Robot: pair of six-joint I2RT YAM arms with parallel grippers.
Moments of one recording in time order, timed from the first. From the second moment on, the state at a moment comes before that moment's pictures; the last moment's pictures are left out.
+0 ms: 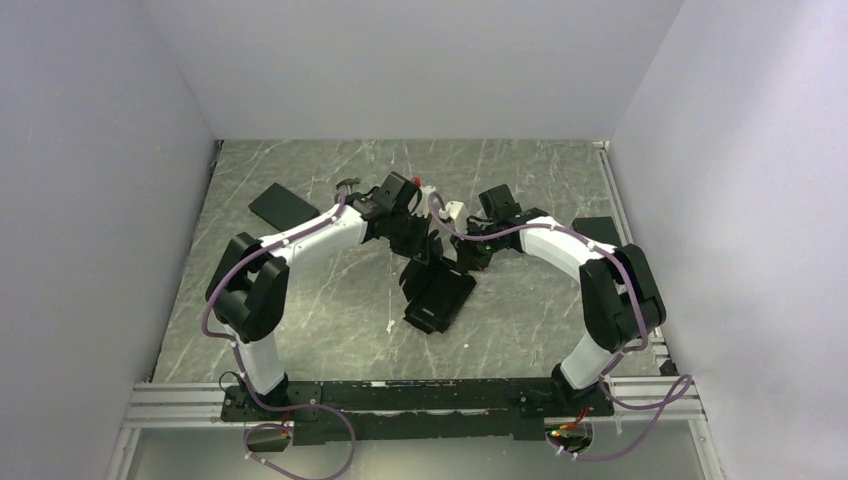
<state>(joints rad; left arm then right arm) -0.68 1.80 1.37 -0.52 0.34 -0.32 0.43 1.65 1.04 -0.46 -0.56 -0.51</state>
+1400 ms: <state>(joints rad) -0.70 1.76 1.27 -0.31 0.24 -0.35 0.05 1.45 0.87 -0.28 -0.91 -0.26</state>
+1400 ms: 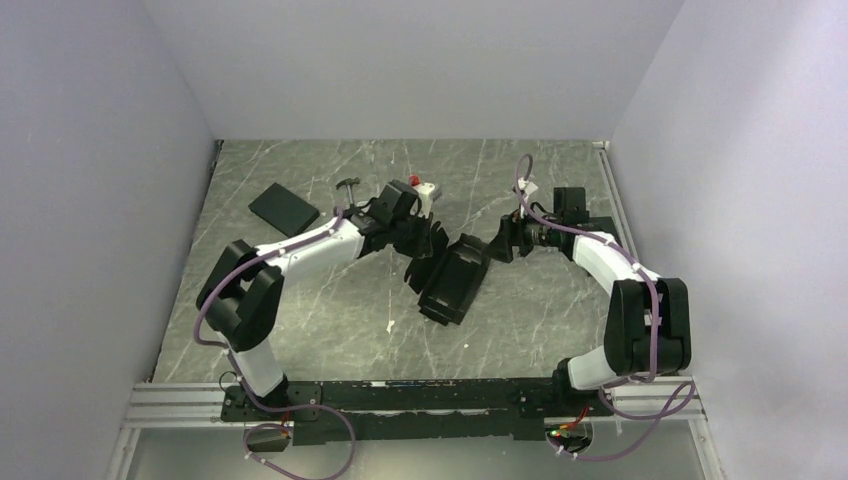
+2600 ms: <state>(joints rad) -0.78 1.49 0.94 0.21 -0.14 -0.28 0.14 1.70 0.79 0.33 -0.72 0.26</state>
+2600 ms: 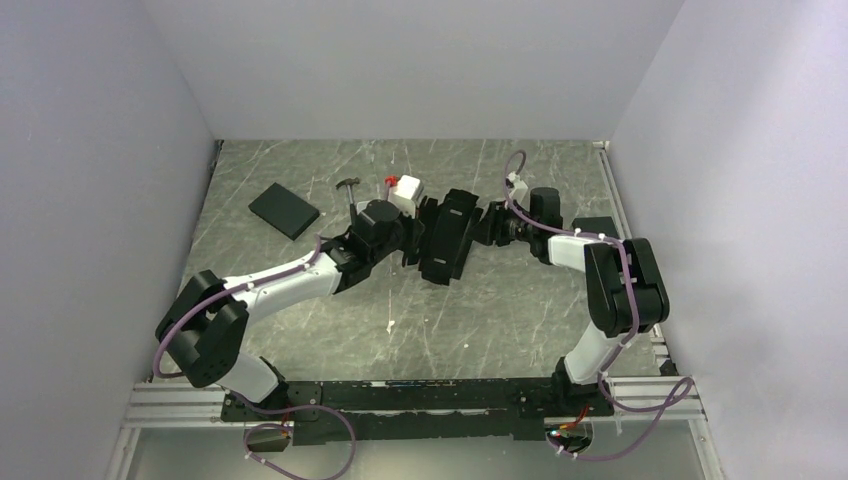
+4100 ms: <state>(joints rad) -0.63 1.43 0.72 0.59 0.19 -0.49 0.17 1.62 0.79 0.39 -0.67 0.23</state>
